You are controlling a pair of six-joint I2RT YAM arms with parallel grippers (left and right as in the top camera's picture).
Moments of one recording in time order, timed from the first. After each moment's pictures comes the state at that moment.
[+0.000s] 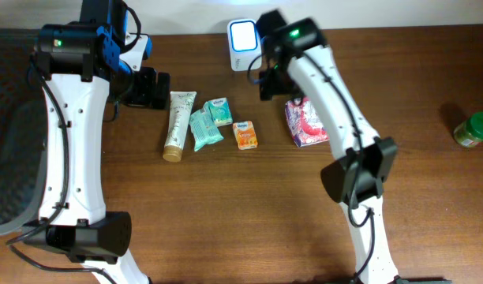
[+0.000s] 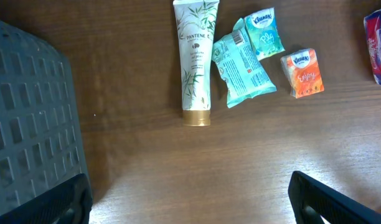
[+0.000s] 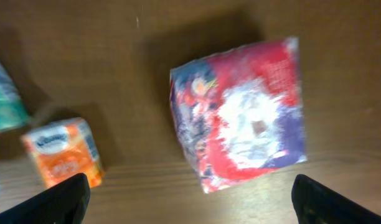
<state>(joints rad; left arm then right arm) -0.10 1.91 2.34 -1.68 0.01 0.02 0.38 2.40 2.59 -1.61 0.22 0.41</state>
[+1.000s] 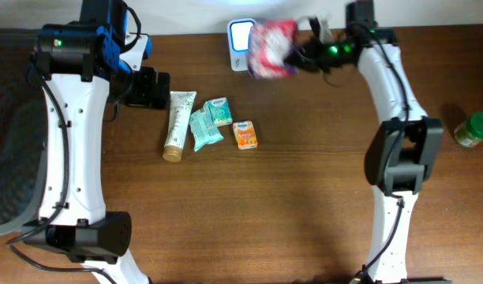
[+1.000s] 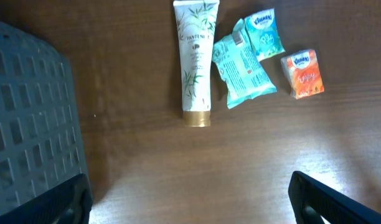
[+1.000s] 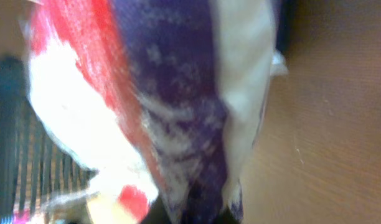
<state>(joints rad) -0.10 1.91 2.34 -1.68 0.01 0.02 0.03 2.39 2.21 -0.80 -0.93 0.26</state>
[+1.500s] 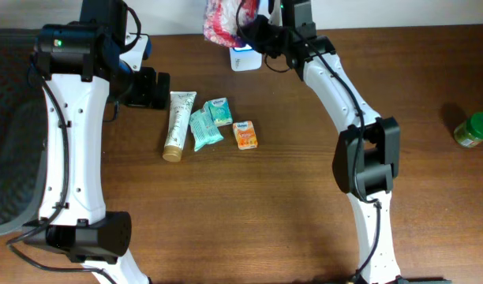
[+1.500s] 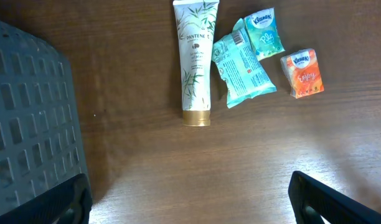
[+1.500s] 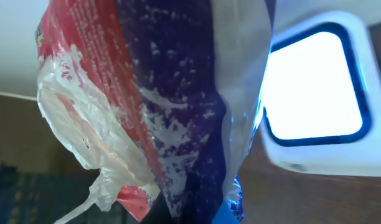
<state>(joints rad) -0.10 1.91 2.34 -1.68 0.01 0.02 0.27 2.44 2.21 -0.32 -0.51 0.78</state>
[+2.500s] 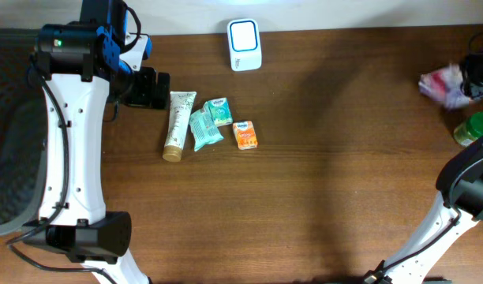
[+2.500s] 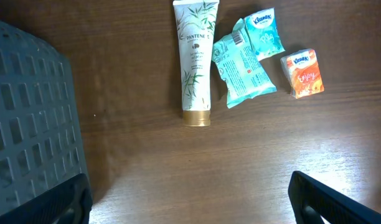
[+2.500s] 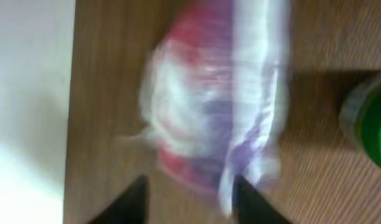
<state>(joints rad) -0.10 1.91 2.34 -1.68 0.01 0.02 -0.56 2.32 2.22 -0.94 -0.10 0.86</state>
